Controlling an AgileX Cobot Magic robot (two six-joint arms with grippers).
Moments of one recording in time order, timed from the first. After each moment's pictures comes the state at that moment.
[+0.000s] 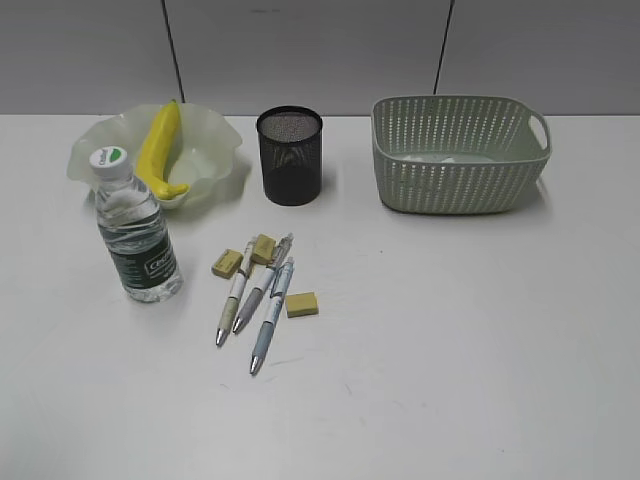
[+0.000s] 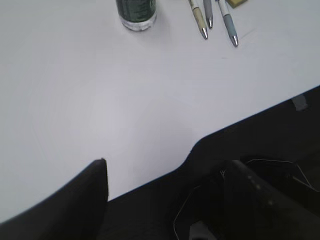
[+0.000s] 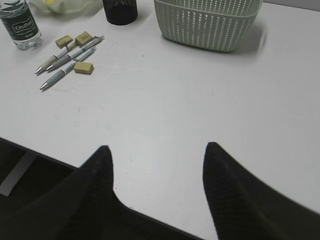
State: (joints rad) left arm -0.41 0.44 -0.66 -0.04 1.21 -0.01; right arm 0.37 -0.01 -0.50 0.09 1.04 -0.04
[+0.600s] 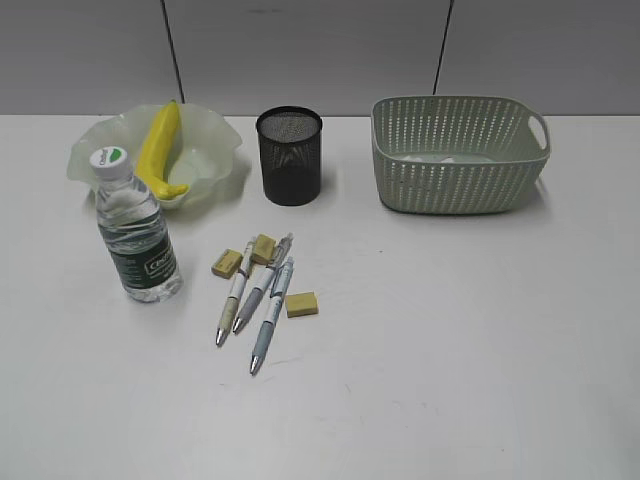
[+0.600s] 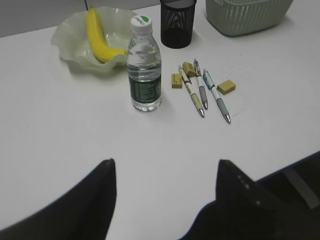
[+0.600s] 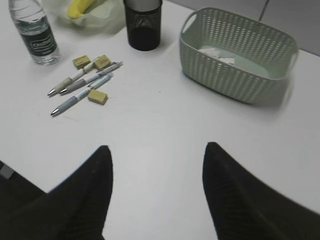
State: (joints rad) left arm -0.41 0.02 -0.57 -0.03 1.12 -0.01; right arm 0.37 0.45 -0.64 0.19 0.76 -0.26
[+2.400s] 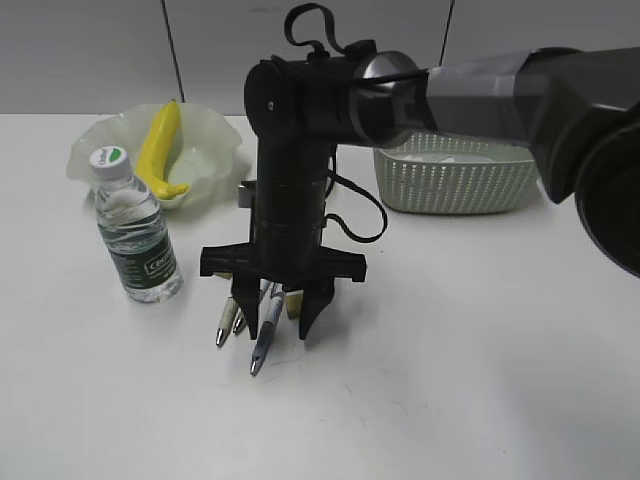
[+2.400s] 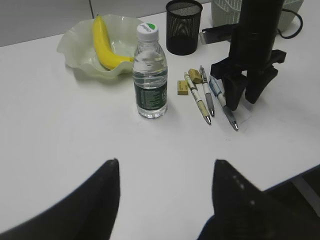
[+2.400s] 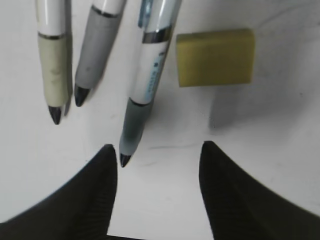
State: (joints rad) left arm -0.41 0.01 -0.54 -0.01 1.06 -0.01; right arm 0.77 2.37 -1.86 0.26 1.20 0.62
